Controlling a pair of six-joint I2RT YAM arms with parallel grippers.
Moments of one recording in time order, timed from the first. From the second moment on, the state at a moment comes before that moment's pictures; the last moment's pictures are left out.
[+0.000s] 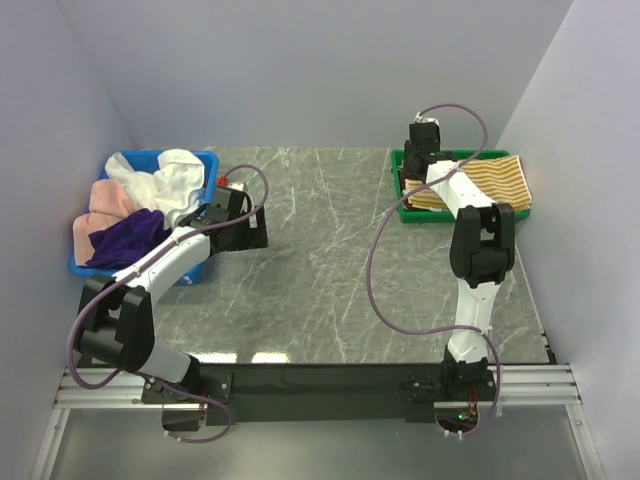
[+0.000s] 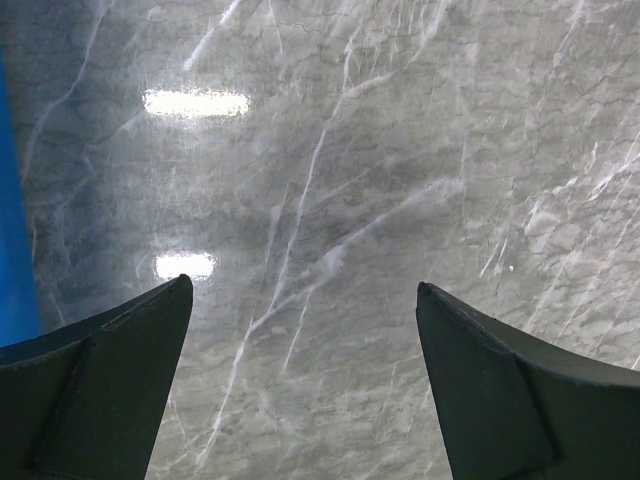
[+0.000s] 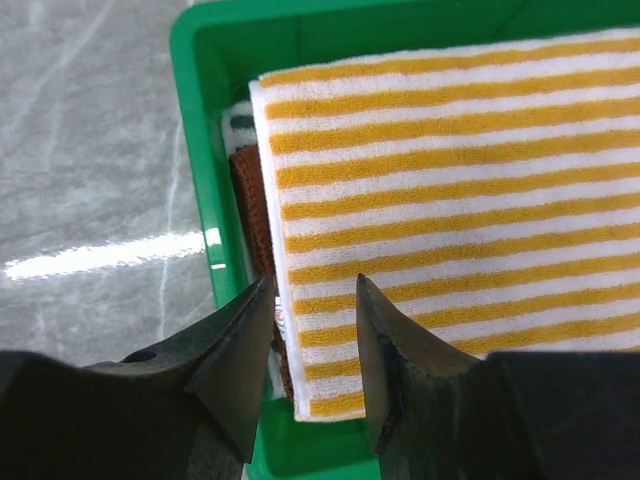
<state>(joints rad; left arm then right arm) -0.35 1.45 1.00 -0.45 -0.10 -0.41 0.13 2.07 1.74 -0.39 0.28 0.14</state>
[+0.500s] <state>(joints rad) -0.35 1.45 1.00 -0.45 -0.10 -0.41 0.13 2.21 1.80 -0.49 0.27 0.09</state>
